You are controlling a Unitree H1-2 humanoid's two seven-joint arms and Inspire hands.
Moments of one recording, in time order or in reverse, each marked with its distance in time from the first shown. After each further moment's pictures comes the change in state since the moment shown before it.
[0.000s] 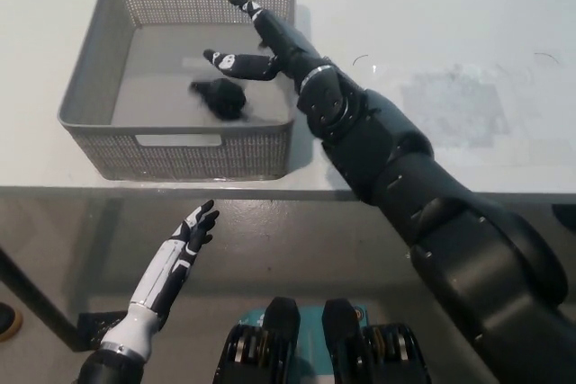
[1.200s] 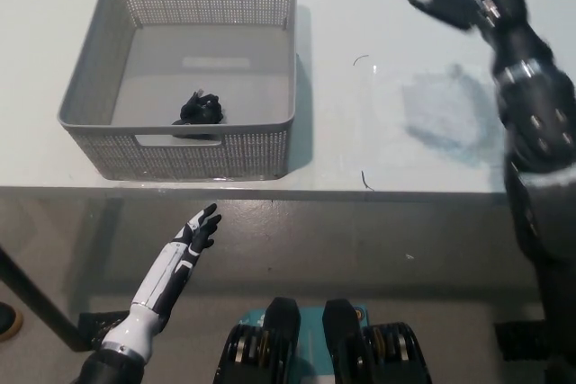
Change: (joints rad) left_arm 0.001 0.003 -0.004 0.003 0.000 0.031 -0.007; right_arm 0.580 -0.267 -0.275 -1.211 0.224 0.117 0.118
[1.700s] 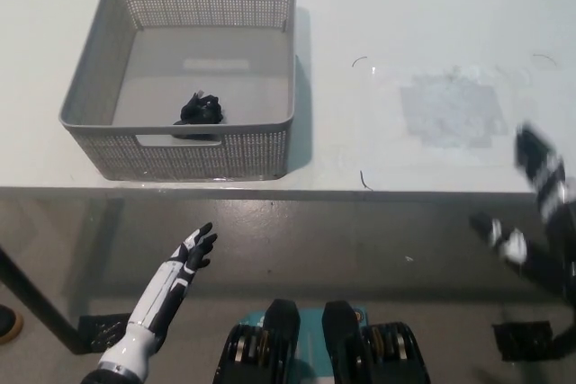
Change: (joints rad) left_arm 0.062 0.000 0.003 -0.003 -0.008 -0.001 0.000; right_arm 0.729 -0.033 -0.018 -0.410 0.234 0.004 0.092
